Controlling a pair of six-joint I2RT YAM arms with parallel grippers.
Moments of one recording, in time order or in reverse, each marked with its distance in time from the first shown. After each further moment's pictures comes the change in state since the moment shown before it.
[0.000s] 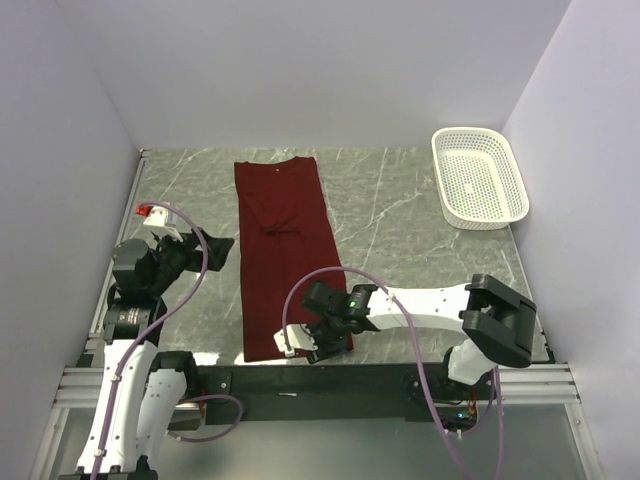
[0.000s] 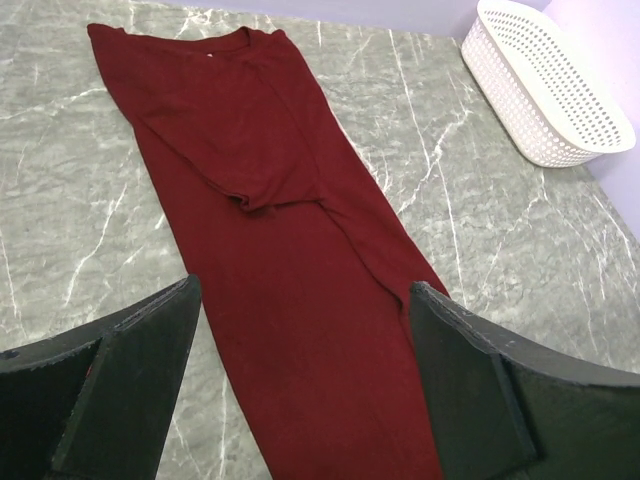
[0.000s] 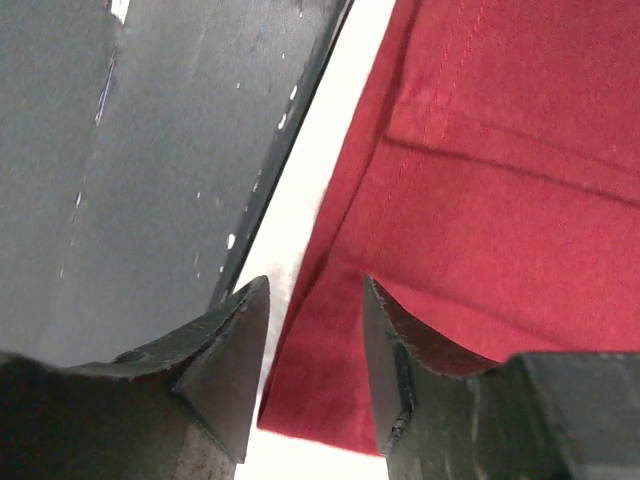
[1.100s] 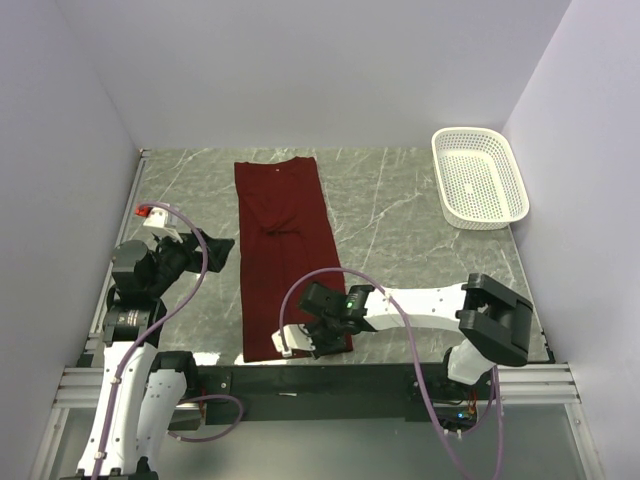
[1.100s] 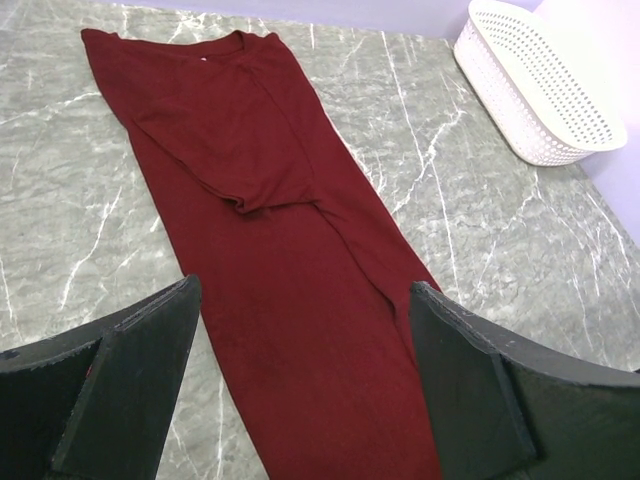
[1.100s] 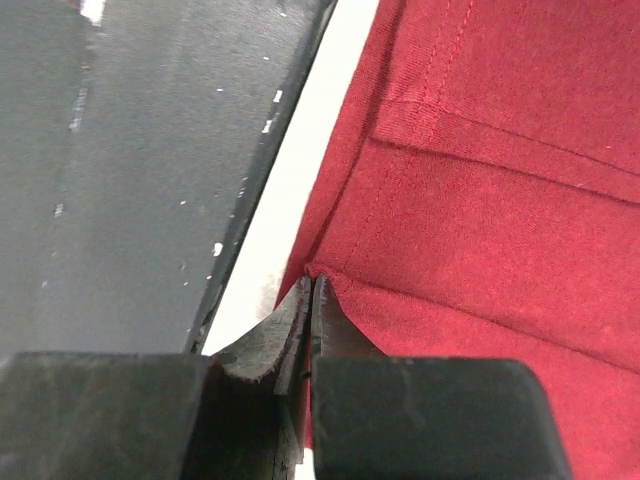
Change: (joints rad) left arm 0.000 -0.011 0.000 -0.003 0.011 0.000; right arm 0.017 0.037 0.020 0.007 0.039 0.017
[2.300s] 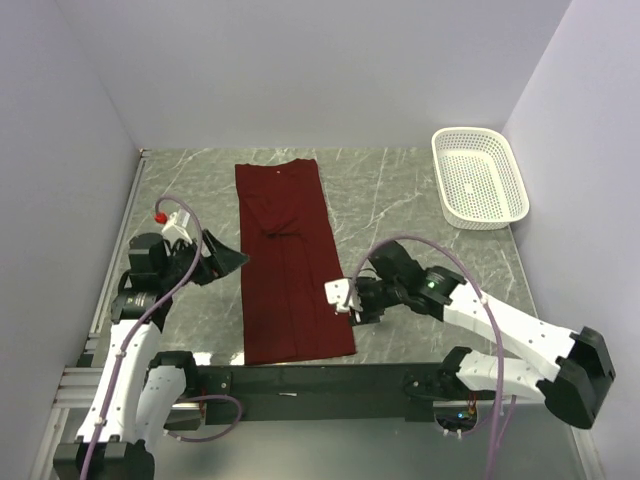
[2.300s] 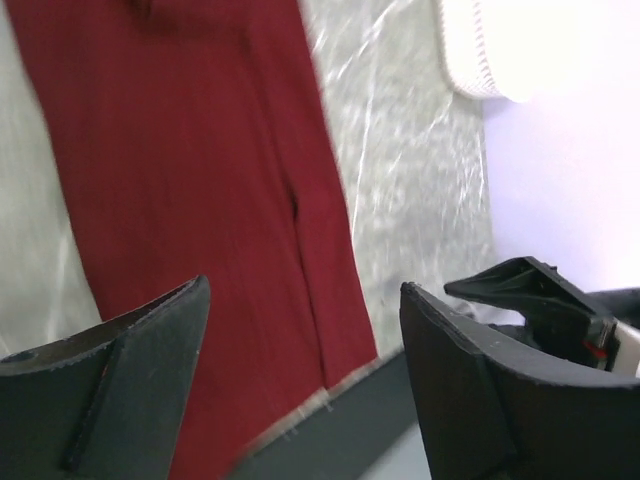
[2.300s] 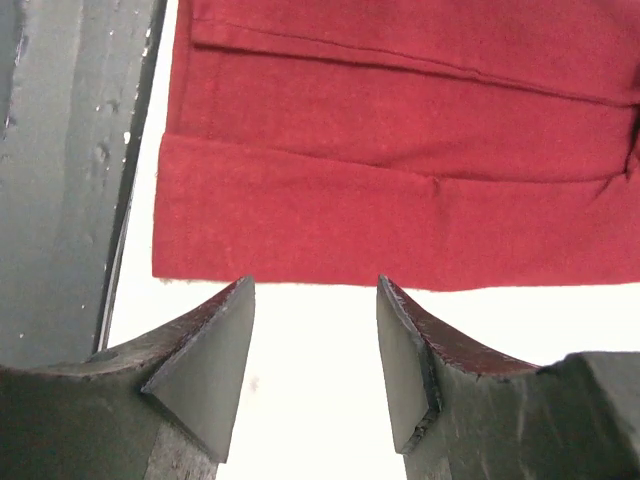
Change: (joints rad) left arm 0.000 0.129 -0.025 -0.119 0.176 -0.290; right arm -0.370 -0.488 -0.104 -0.090 -0.151 -0.123
